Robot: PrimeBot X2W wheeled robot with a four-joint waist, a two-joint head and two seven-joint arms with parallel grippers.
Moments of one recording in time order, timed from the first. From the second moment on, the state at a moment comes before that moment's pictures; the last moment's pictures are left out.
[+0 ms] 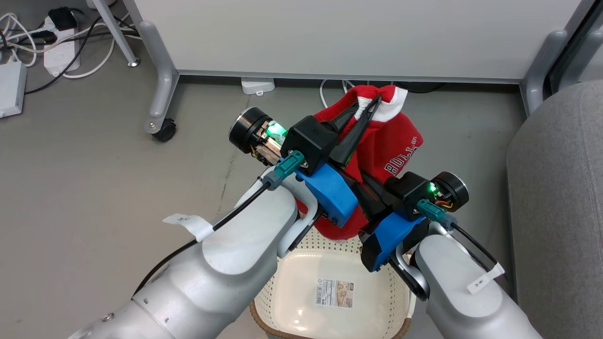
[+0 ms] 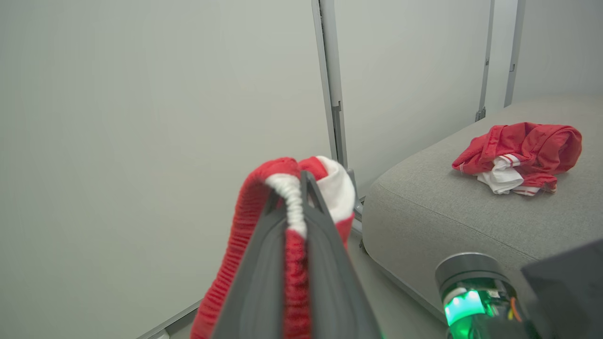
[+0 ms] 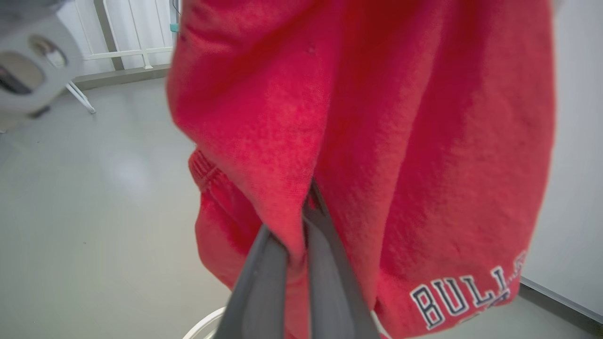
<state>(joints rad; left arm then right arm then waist) -0.87 0.07 -0.95 0.57 -0.54 -0.01 -0.26 -0.59 -0.05 0.47 0.64 0.13 0.13 -0.26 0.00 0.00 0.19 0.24</state>
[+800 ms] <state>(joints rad) -0.87 0.06 -0.93 0.59 -0.53 -0.02 -0.26 -0.59 -0.05 0.49 0.63 0.16 0.13 -0.26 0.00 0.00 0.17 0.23</state>
